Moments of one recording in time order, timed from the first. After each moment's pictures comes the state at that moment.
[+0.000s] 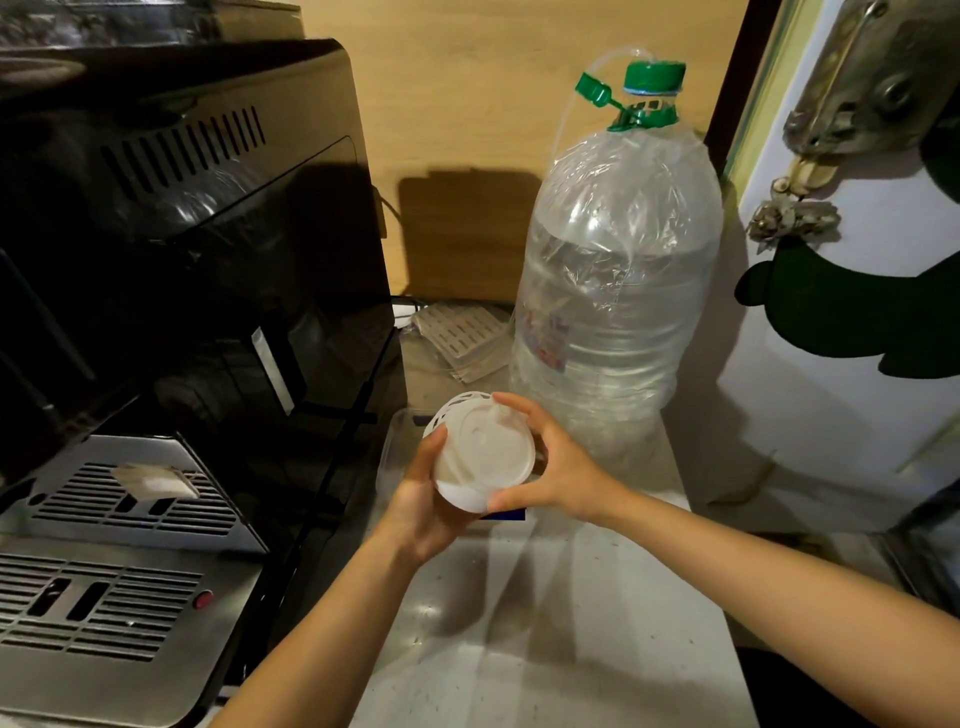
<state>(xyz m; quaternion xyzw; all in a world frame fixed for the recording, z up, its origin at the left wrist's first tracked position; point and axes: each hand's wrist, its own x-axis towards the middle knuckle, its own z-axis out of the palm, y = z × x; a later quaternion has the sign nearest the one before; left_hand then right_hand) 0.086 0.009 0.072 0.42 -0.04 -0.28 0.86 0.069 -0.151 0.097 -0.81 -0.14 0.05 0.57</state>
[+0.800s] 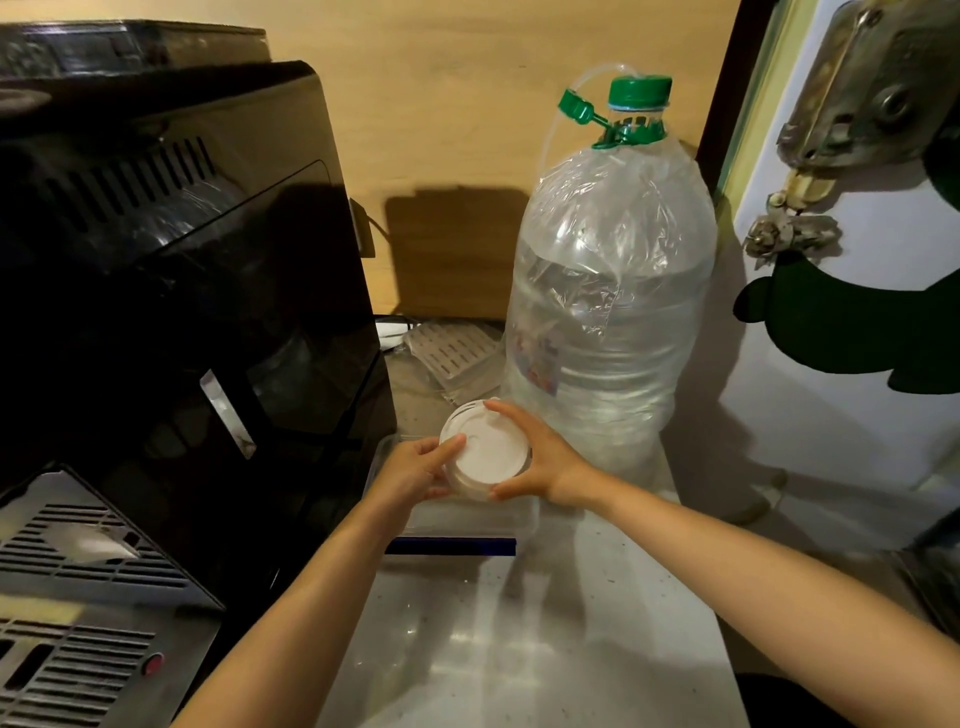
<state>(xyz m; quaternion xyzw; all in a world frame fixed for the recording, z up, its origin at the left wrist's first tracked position) 0.143 -0.004 0.077 0.74 0.03 -0.16 0.65 0.137 -0.175 0.071 -0.87 -0.13 0.04 0.47</state>
